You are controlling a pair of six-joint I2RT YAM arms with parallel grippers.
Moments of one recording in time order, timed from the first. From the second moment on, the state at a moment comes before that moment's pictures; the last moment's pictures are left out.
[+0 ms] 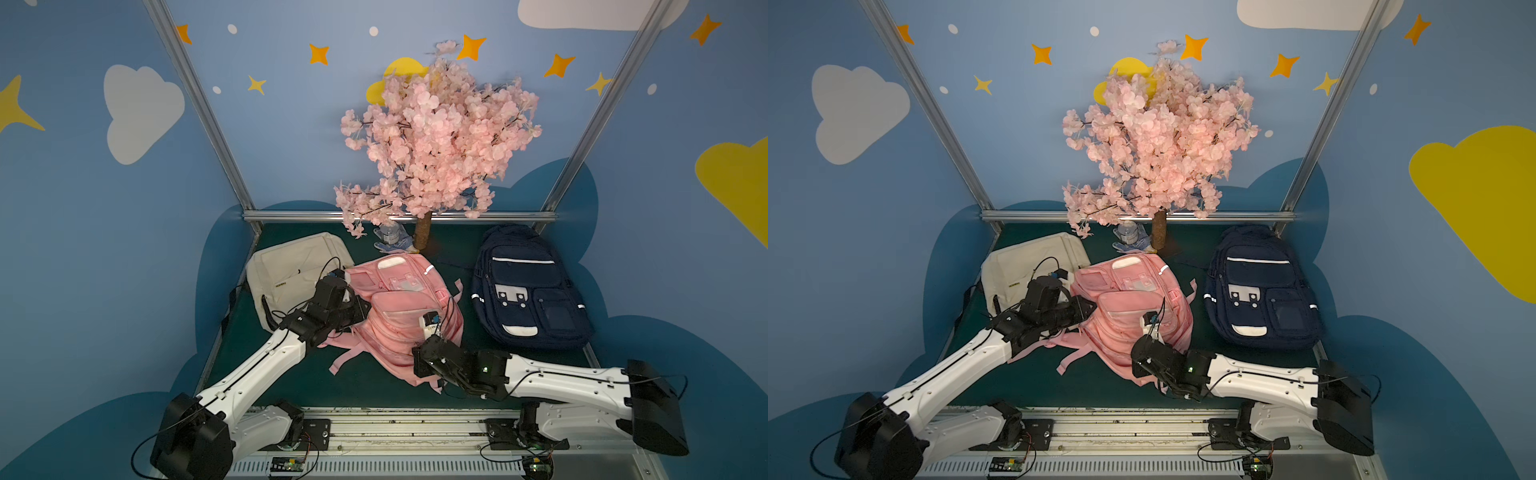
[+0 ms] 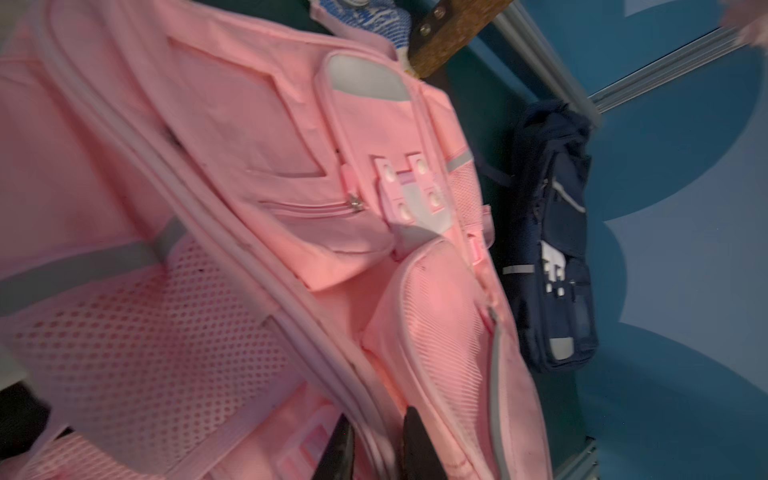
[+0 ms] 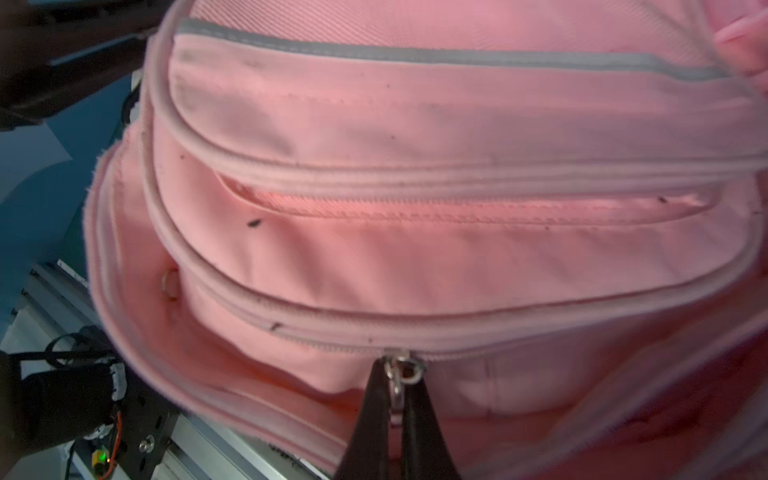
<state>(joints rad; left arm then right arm) -0.46 1.11 0.71 -0.33 0.17 -0.77 1.28 1.26 0.72 -0.28 0.31 0.86</state>
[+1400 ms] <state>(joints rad) -1.07 1.10 0.72 -0.34 -0.08 -0.11 1.28 1.06 0.63 -0.24 0.25 0.69</state>
